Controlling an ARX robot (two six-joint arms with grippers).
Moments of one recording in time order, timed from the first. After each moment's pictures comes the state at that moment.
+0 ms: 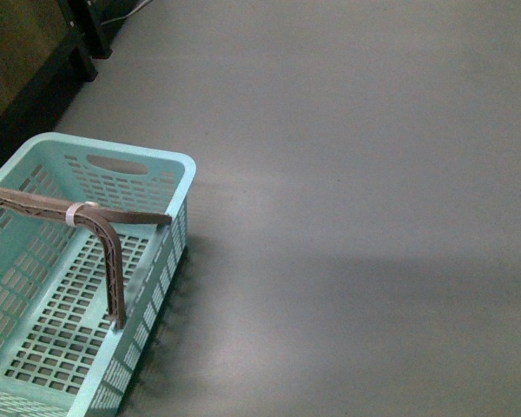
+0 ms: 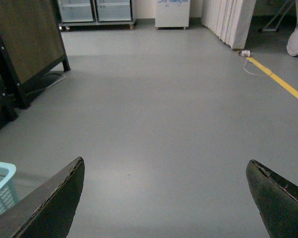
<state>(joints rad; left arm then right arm) 0.31 1.08 0.23 0.14 0.21 -0.86 0.00 0.00 0.02 0.00 0.00 0.00</state>
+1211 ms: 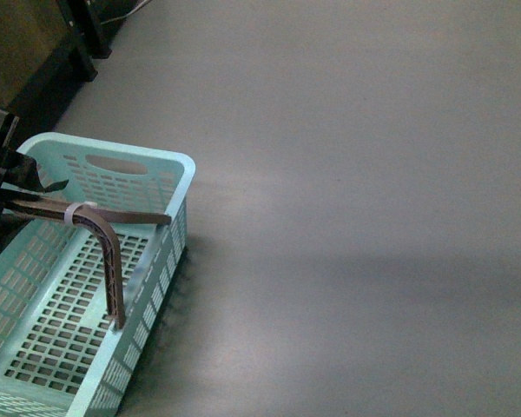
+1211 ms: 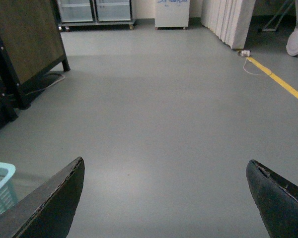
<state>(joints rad) 0.04 2.09 0.76 0.48 0.02 -1.17 0.00 0.00 0.02 0.00 0.00 0.00</state>
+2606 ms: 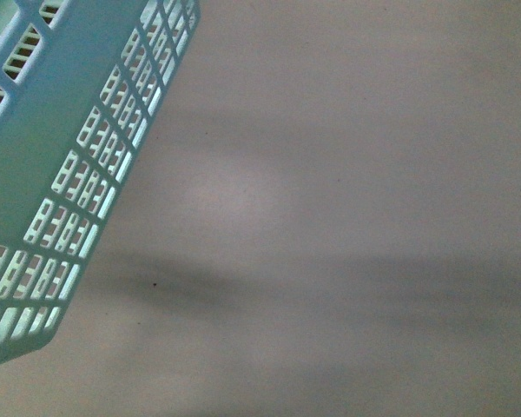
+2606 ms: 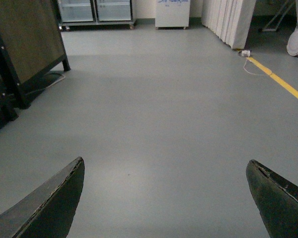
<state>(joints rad) -0.15 0.87 0.74 -0.02 -0.06 -1.48 0.00 0.00 0.02 0.00 0.00 0.00</state>
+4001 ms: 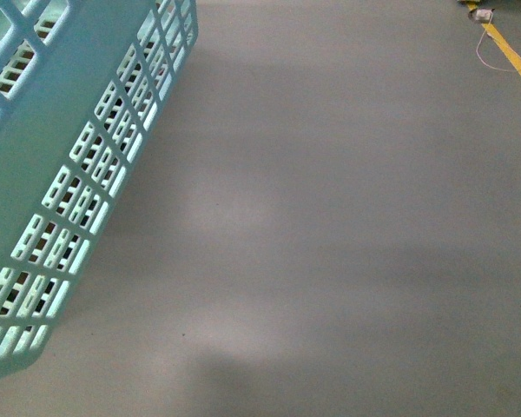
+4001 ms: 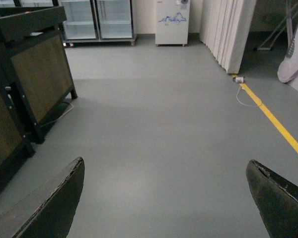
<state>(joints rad) -0.15 0.88 0.74 -0.03 -0.06 -1.48 0.00 0.00 0.02 0.00 0.00 0.00</state>
